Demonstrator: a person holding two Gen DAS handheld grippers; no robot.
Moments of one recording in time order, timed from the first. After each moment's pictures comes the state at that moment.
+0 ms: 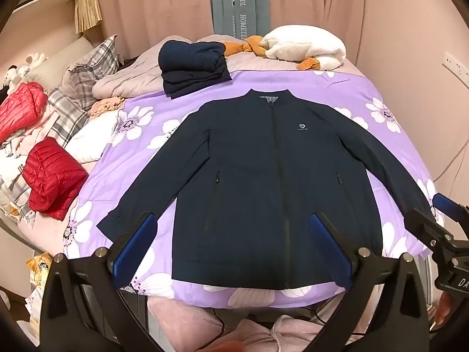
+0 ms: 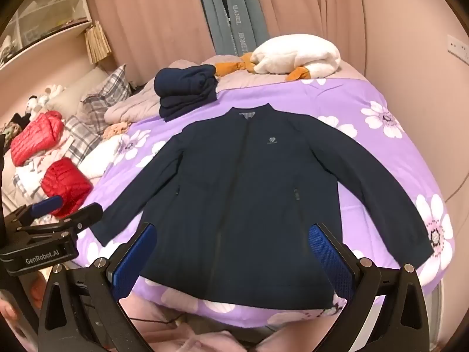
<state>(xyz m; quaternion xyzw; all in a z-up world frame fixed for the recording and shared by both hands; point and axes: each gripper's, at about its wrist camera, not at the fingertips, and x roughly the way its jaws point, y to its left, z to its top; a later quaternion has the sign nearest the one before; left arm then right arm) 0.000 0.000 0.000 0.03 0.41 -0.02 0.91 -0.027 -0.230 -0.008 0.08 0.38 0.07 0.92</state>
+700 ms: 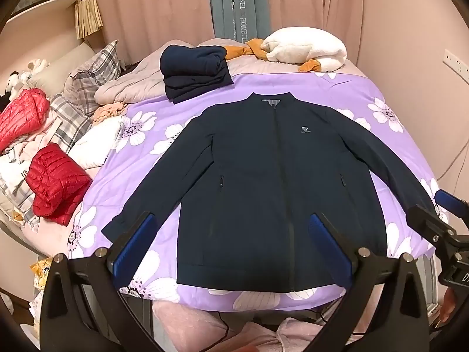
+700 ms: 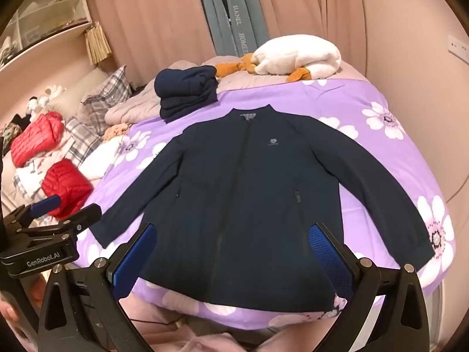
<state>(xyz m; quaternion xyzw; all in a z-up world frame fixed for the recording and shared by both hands) -0.002 0.009 0.001 0.05 0.40 -0.01 0.92 -0.025 -0.228 -0.007 0.08 0.38 0.07 0.92</state>
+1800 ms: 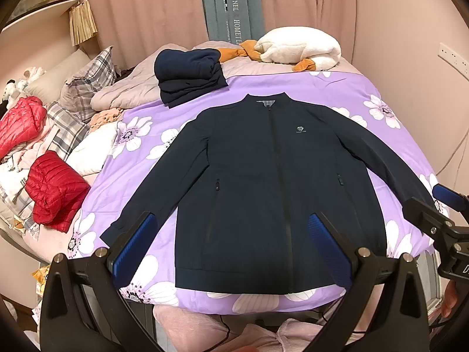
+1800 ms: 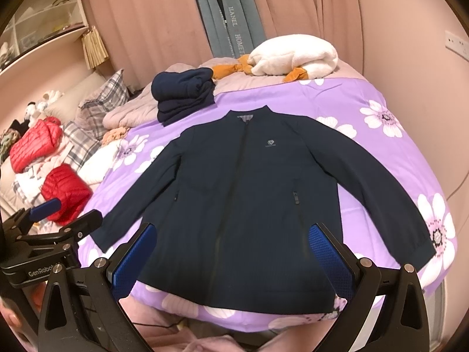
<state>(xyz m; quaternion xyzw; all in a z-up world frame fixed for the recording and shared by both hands) 0.003 -0.007 0.003 0.06 0.40 -0.02 0.92 -0.025 -0.232 -0.007 0.09 0.37 0.07 0.92</state>
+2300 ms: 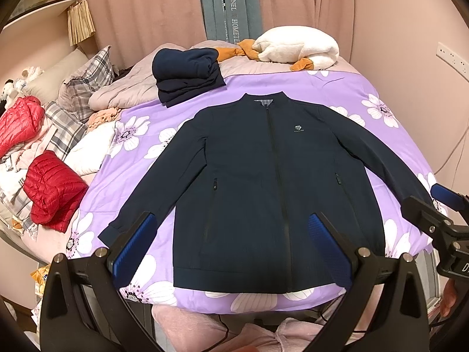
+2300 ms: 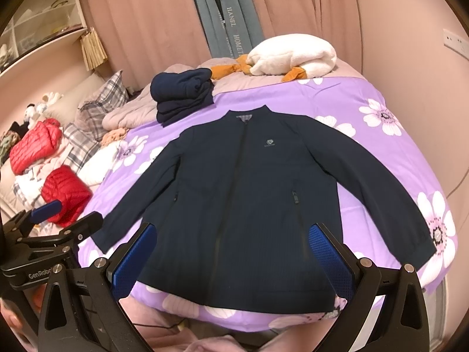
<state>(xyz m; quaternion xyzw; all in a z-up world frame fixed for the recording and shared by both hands) 0.001 -0.010 0.002 0.06 0.40 -0.02 0.92 -0.023 -0.234 -0.006 0.10 0.37 0.07 0.92</state>
